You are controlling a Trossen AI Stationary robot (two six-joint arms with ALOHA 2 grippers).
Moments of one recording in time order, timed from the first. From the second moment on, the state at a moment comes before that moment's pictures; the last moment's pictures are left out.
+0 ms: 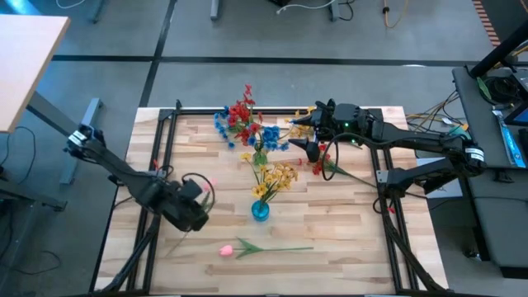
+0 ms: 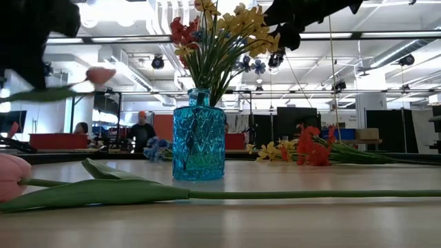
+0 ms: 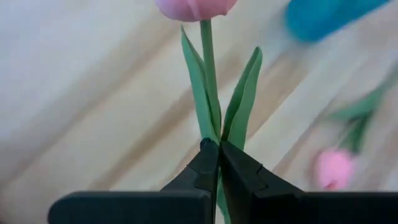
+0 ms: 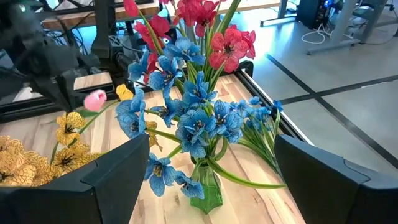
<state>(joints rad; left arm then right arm) -0.62 1.13 0.83 -0.96 -0.38 -1.39 -0.31 1.21 0.99 -0.10 -0.09 0.04</state>
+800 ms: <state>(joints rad) -0.61 1.09 0.83 0.31 -0.77 -0.09 -0.31 1.21 0.99 -0.09 -0.09 0.04</state>
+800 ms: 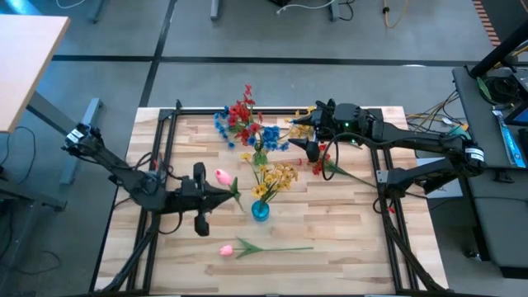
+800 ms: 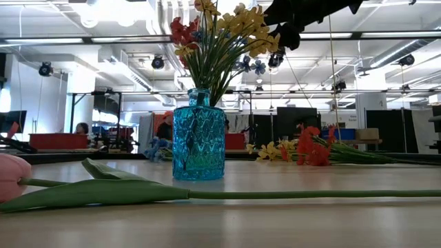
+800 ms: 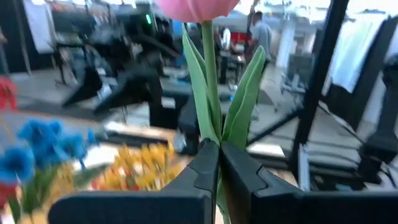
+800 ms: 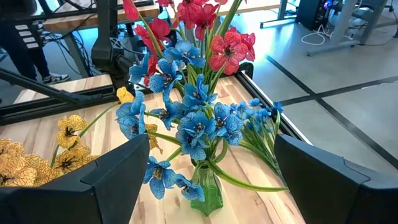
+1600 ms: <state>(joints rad) -0.48 1.17 0.83 0.37 -0.70 -0.17 -0.31 1.21 0.99 -0.09 -0.09 0.04</state>
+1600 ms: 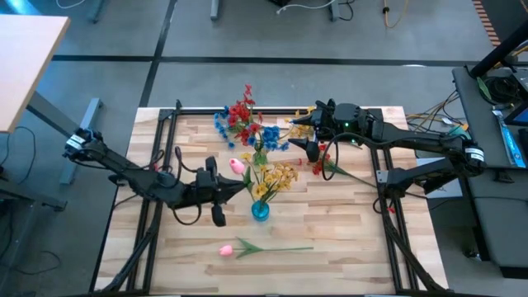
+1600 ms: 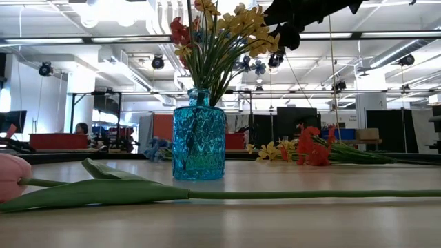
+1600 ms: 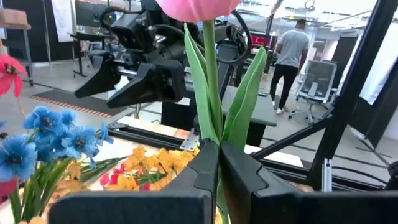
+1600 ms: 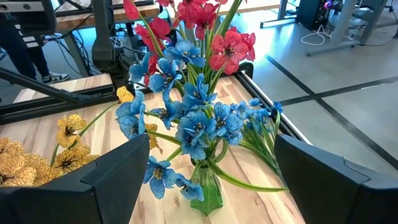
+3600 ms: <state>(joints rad) -0.42 1.38 0.89 0.72 -0.75 -0.10 -0.31 1.21 0.99 -0.10 -0.09 0.04</state>
